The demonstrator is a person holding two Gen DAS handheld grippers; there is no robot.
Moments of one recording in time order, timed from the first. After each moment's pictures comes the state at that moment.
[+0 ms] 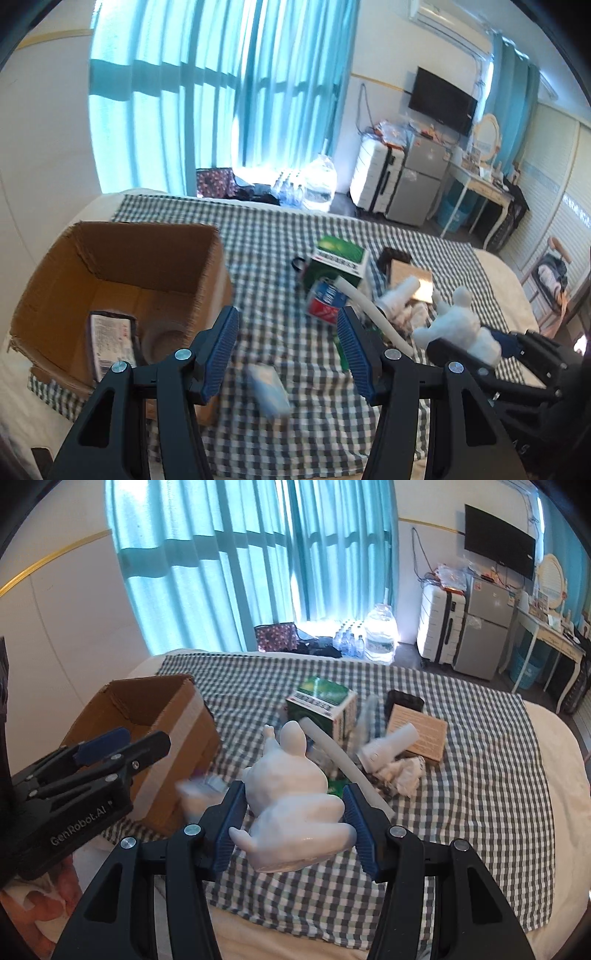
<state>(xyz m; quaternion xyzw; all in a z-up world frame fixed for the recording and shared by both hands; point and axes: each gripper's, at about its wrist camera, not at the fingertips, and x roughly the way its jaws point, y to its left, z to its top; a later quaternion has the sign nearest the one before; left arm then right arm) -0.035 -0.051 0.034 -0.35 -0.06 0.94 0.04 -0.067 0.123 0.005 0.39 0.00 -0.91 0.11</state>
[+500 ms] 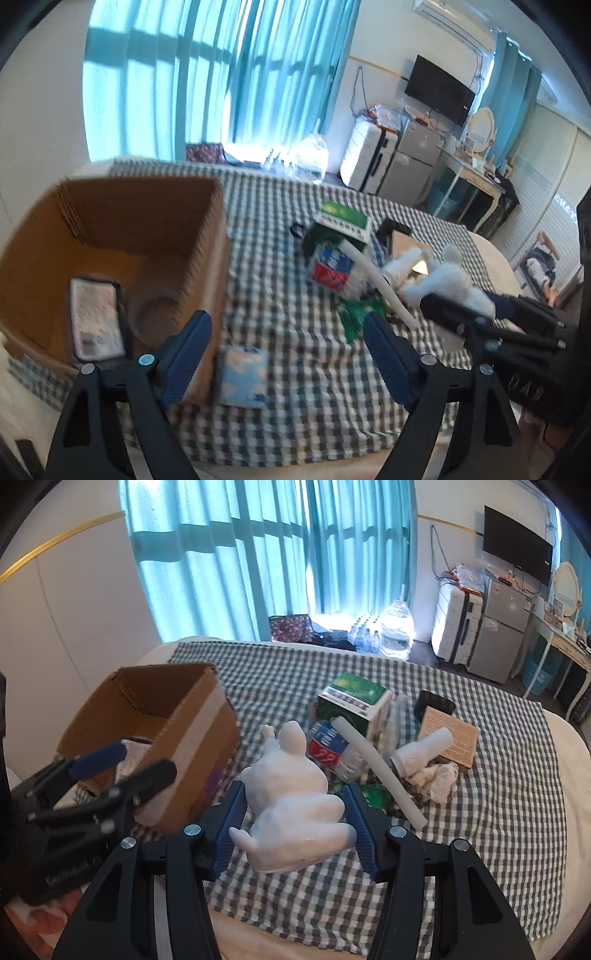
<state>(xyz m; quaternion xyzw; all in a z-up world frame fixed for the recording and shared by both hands) -0.031 -0.060 -0.020 -0.39 -0.08 0.91 0.08 -0.082 0.098 -0.013 0.41 0.01 -0.90 0.11</state>
